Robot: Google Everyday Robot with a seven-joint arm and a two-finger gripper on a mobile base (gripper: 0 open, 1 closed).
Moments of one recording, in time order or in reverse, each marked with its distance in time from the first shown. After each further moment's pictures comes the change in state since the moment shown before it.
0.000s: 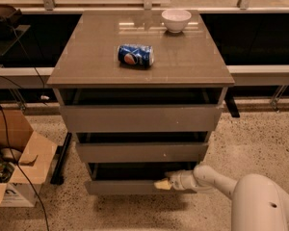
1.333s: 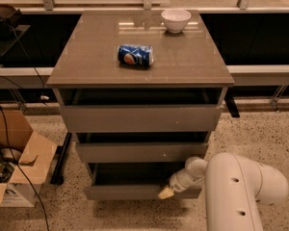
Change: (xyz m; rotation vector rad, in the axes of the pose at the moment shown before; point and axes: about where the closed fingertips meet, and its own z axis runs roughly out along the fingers) arm 0.045 0.013 0.002 -0.077 0.361 -0.206
